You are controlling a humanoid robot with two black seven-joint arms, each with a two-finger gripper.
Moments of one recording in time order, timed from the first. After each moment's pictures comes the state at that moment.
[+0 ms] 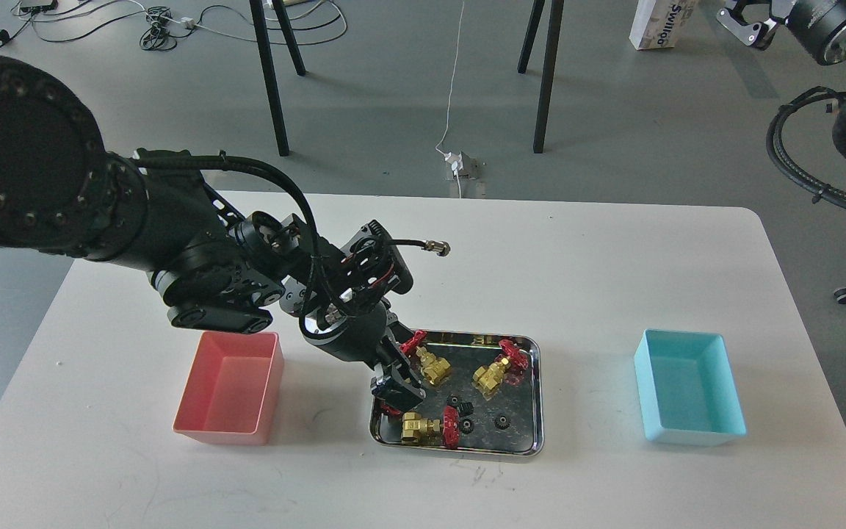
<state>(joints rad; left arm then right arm) -1.72 -0.04 1.15 -1.28 0.91 0.12 -0.49 1.06 -0.53 0.83 0.70 0.01 0.34 0.00</state>
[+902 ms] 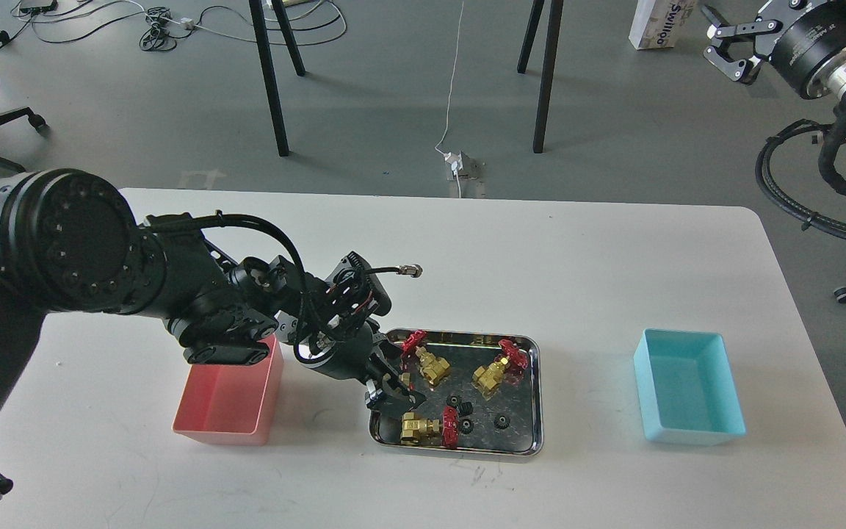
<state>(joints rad) -1.48 -0.04 1.15 -1.08 0.92 0.16 -0.49 0.99 -0.53 0.83 0.71 0.01 0.35 0.01</state>
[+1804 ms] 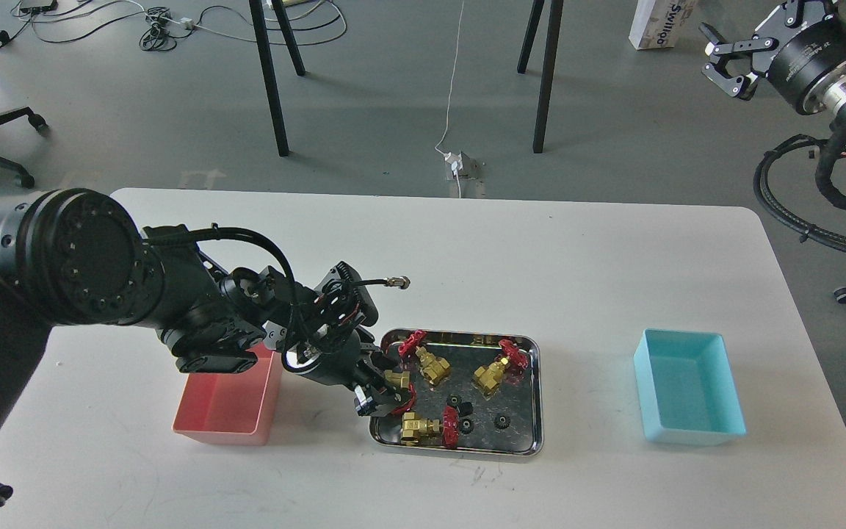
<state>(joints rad) -1.44 -0.04 1.20 -1.04 0.94 0.21 -0.49 0.96 -0.53 0.83 0.72 0.01 0.34 0.01</state>
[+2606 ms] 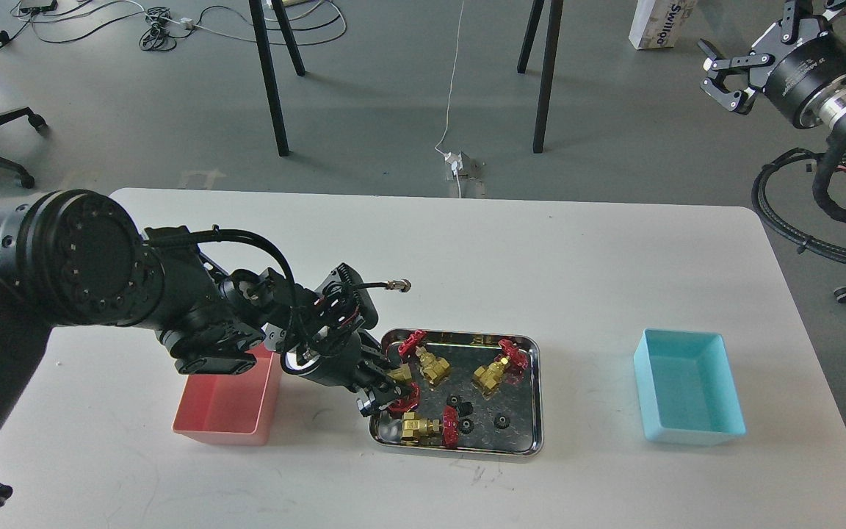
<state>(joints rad) -1.44 -0.04 1.20 -1.05 0.96 0.25 -0.49 0.94 -0.53 0.83 0.72 0.01 0.34 0.01</state>
